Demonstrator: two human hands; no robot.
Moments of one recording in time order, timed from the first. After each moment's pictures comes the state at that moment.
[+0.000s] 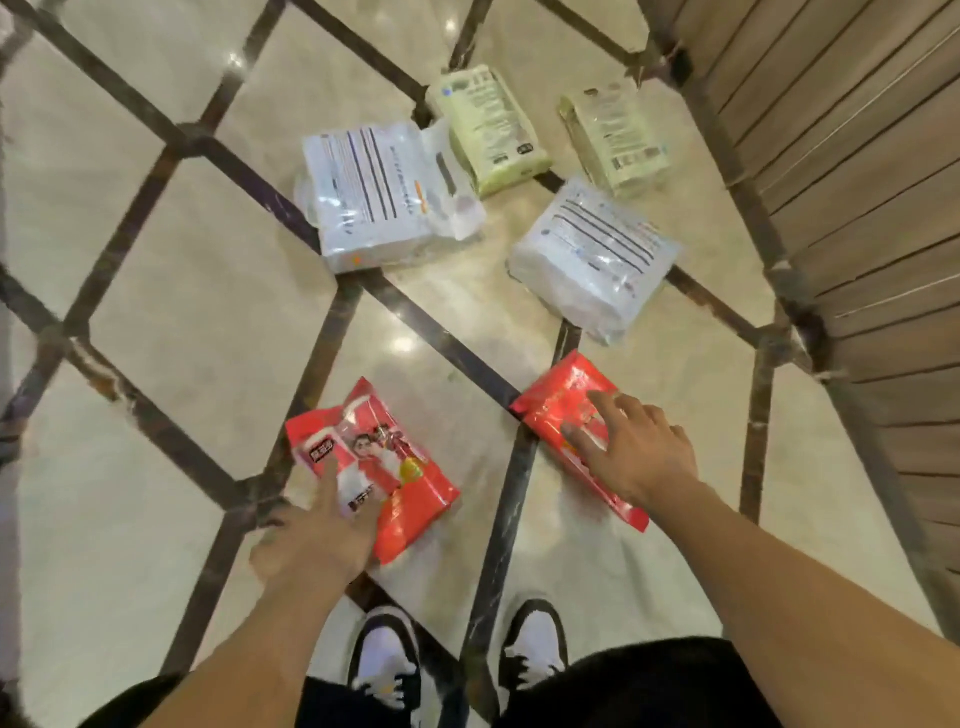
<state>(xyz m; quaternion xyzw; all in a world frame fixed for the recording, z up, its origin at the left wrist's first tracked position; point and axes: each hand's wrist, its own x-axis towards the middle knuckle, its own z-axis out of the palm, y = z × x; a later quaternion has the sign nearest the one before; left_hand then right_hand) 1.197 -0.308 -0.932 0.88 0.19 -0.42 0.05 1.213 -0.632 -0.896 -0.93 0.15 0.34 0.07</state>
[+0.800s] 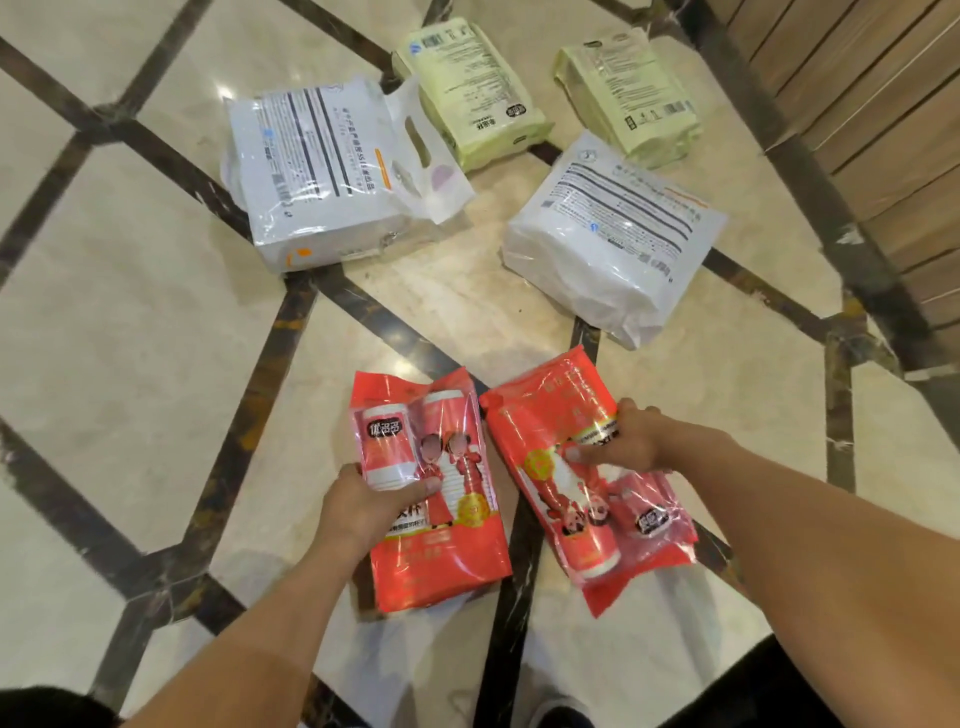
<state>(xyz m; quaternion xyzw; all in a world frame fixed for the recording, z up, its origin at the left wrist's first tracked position) 1.263 -0.364 -1.101 0.80 0.28 -0.34 0.41 1.283 -0.696 -1.073 -0.84 0.22 0.47 0.17</state>
